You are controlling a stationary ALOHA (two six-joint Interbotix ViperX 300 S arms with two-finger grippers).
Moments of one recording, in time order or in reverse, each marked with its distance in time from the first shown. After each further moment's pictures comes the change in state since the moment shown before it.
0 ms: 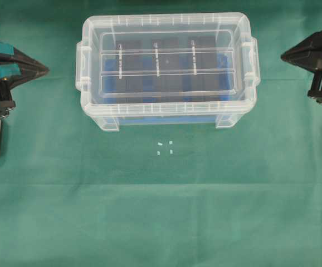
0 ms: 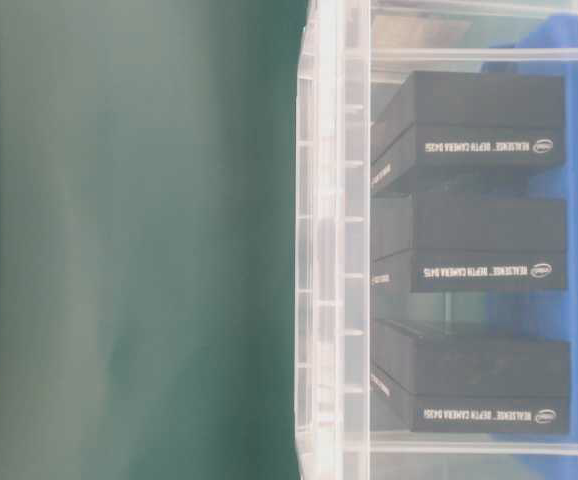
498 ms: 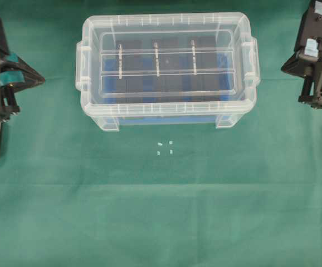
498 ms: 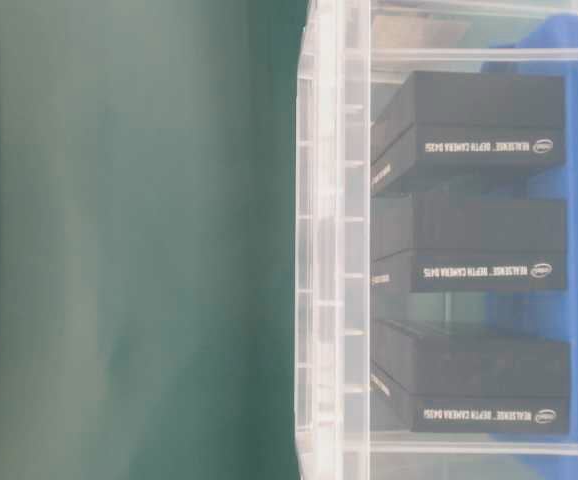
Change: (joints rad) left arm 0.002 0.083 -0.020 0.000 0.135 -0.002; right arm 0.000 0.120 -0.028 -0.008 0.117 0.002
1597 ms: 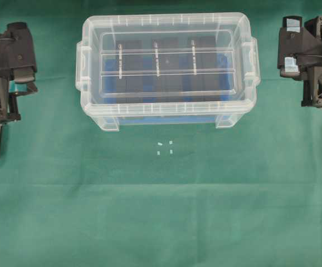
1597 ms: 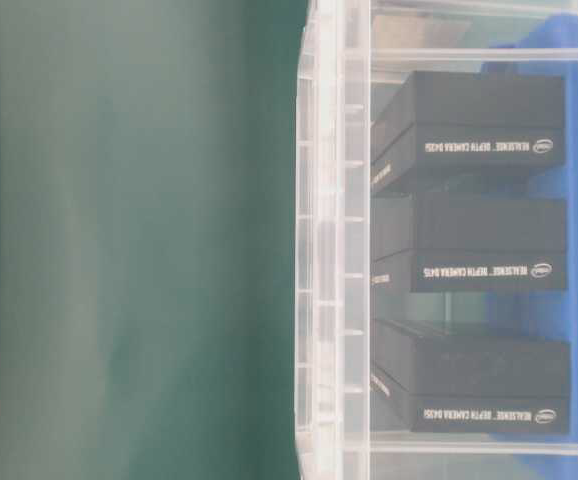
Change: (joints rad) left arm -0.003 0.137 -0.064 0.012 0.221 0.123; right arm -0.002 0.095 -0.038 -0.031 0.106 -0.195
